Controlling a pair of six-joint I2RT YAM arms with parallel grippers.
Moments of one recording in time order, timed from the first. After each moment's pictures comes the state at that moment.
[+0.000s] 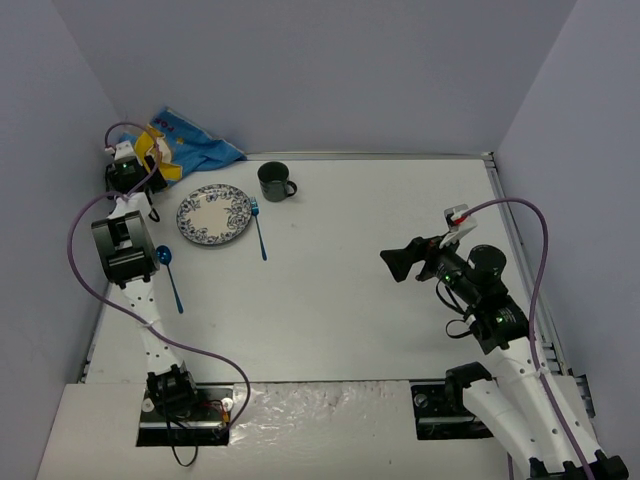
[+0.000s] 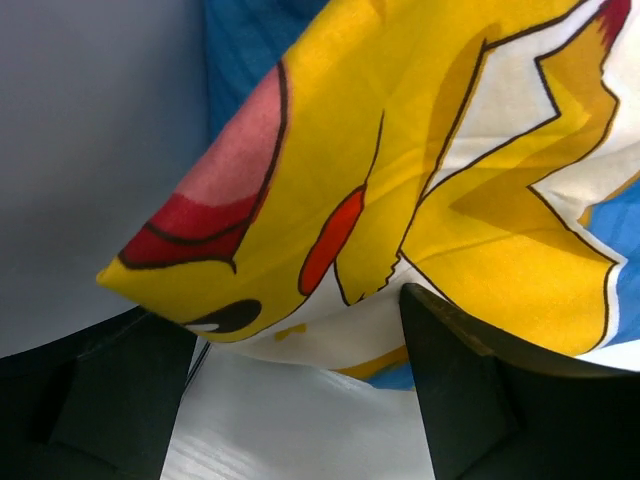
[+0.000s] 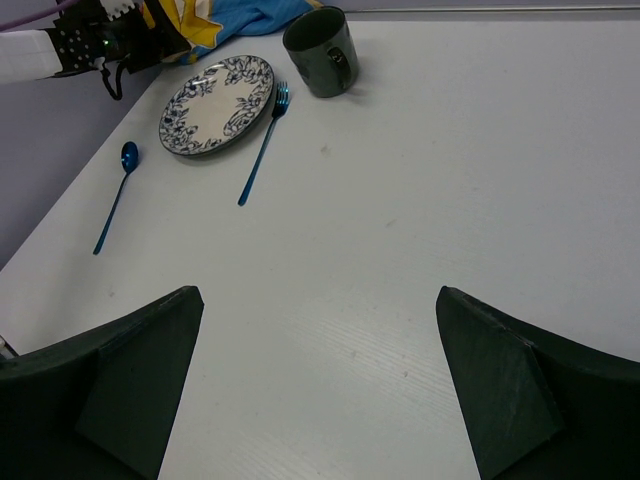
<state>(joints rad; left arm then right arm) 0.34 2.49 1.95 0.08 -0.05 -0.16 0.26 0.67 0.61 -0.12 -0.35 0.31</state>
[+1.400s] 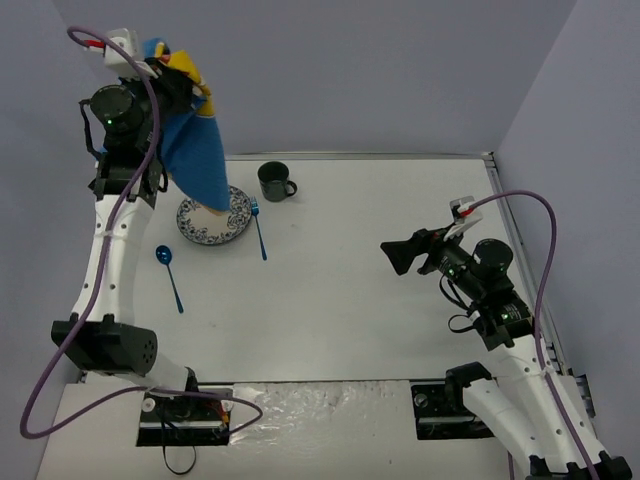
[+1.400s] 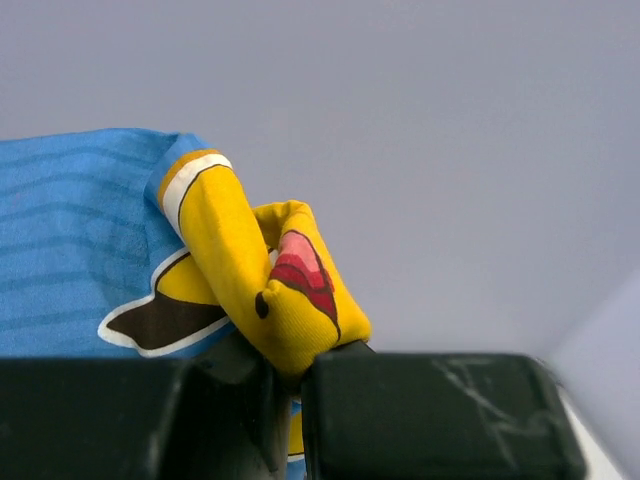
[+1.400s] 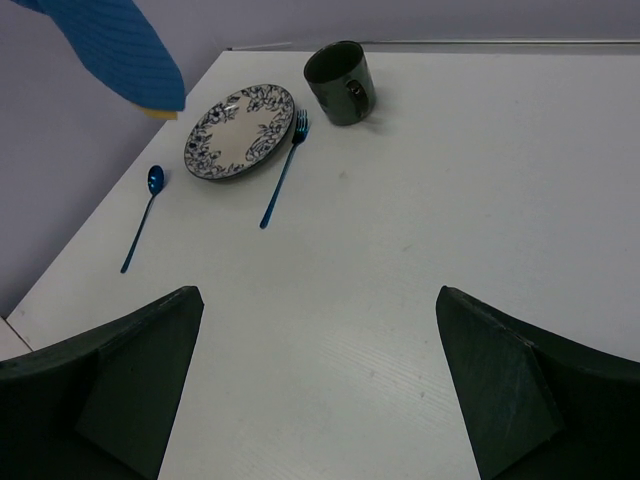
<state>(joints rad) -0.02 1.52 1.80 -0.03 0.18 -0.34 0.26 0.68 0.69 -0.14 -0.36 0.35</state>
